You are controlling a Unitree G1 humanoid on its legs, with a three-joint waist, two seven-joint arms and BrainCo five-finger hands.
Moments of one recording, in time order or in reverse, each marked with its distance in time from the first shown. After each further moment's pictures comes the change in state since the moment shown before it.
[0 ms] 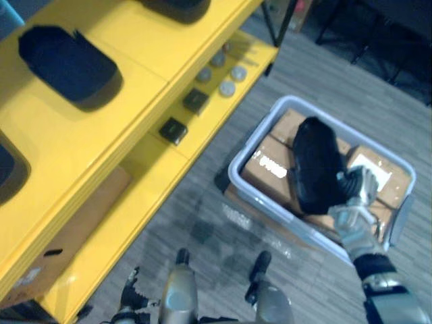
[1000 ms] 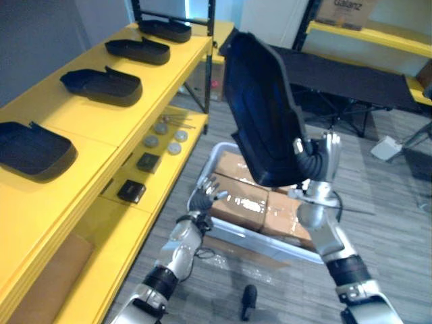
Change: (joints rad) left arm -0.605 -0.241 -0.251 0.063 -0.625 0.099 -0.249; right arm -0.038 0.146 0.096 -0.469 -0.201 -0.344 -0.117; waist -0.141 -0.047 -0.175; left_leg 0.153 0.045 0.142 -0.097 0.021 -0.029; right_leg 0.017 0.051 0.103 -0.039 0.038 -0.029
